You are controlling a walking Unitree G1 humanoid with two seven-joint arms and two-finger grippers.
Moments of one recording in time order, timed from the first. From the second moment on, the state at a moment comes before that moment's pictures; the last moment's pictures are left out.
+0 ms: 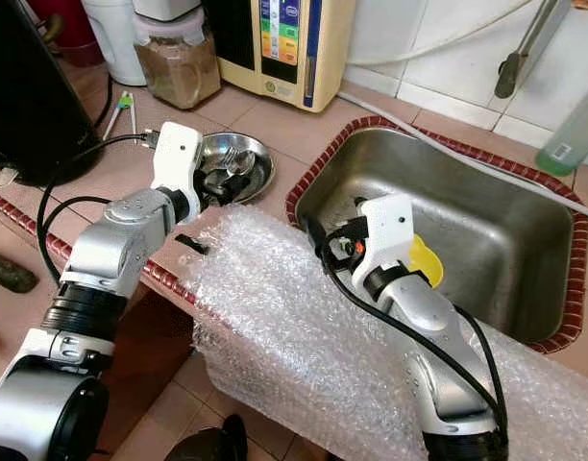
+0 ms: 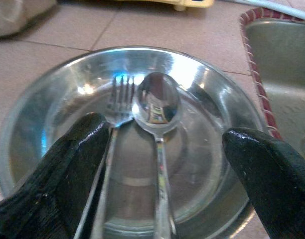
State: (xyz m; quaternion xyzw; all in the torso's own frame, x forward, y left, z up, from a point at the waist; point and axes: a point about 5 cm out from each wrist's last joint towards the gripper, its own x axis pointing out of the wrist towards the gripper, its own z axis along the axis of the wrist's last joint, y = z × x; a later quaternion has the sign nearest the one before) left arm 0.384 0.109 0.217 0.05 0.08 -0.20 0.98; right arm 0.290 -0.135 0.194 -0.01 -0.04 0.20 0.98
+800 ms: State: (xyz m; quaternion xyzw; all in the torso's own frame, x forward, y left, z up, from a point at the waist) left arm 0.383 0.112 0.217 0.07 0.13 -0.24 0.96; right arm 0.287 -0.129 0.196 -0.04 -0.03 0.22 0.97
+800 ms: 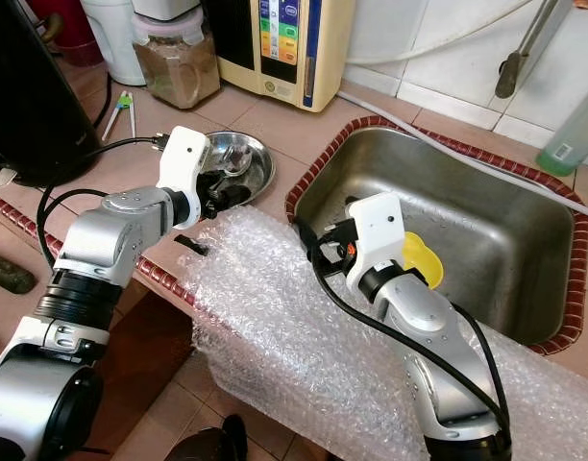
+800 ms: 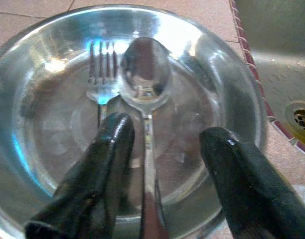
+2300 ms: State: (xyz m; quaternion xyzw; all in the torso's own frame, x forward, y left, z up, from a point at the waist) left arm 0.398 0.146 0.229 0.09 0.07 -0.10 0.99; right arm 0.286 -0.124 0.196 -0.05 -0.03 0.25 0.97
